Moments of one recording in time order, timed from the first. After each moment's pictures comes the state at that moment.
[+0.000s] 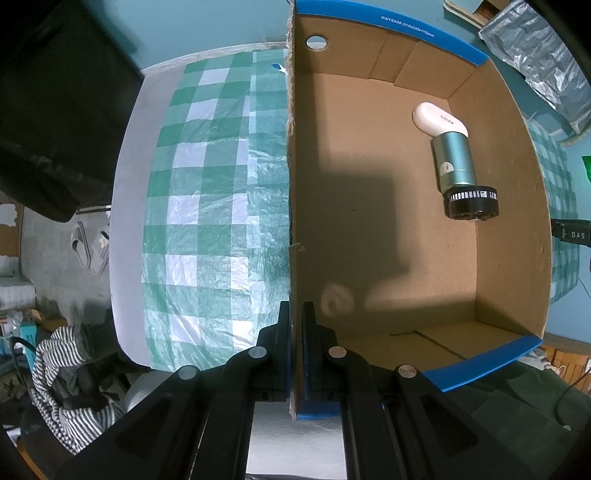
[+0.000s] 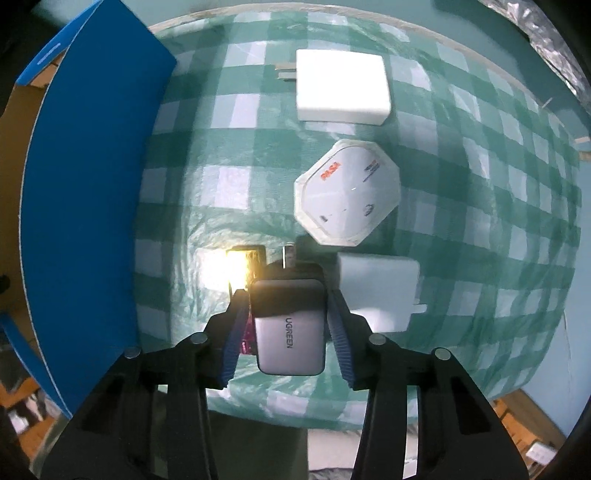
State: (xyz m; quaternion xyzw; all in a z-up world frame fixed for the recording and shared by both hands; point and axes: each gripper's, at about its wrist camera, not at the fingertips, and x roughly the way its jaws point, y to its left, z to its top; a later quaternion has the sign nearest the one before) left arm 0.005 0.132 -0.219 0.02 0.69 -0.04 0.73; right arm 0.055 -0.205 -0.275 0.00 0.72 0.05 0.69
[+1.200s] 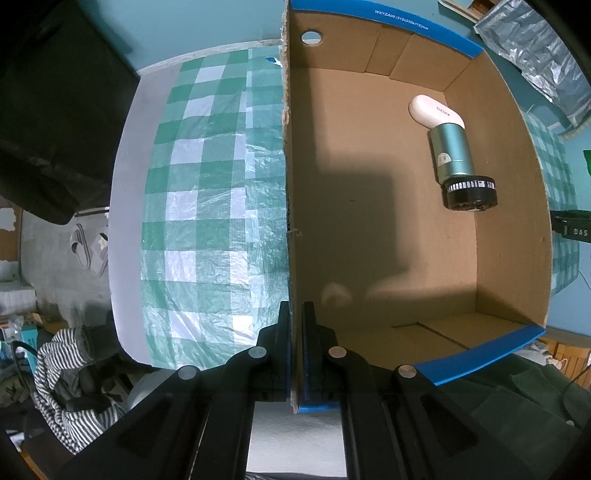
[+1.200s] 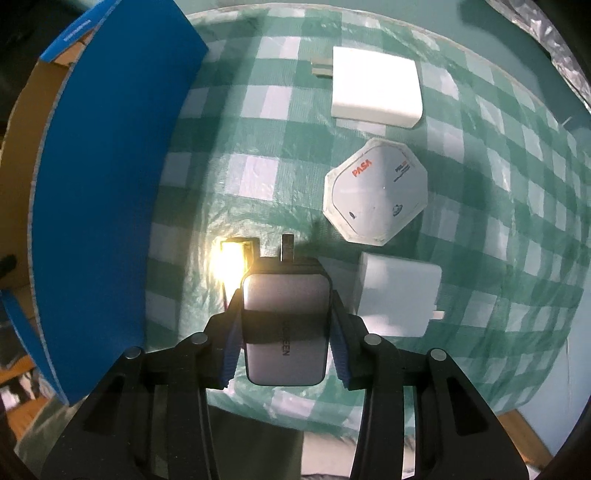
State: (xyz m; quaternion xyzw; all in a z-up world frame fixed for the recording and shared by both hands) left arm -0.001 0.134 -0.223 0.03 0.69 -0.05 0.72; right arm 0.042 -0.193 -0.281 -0.01 0.72 0.09 0.69
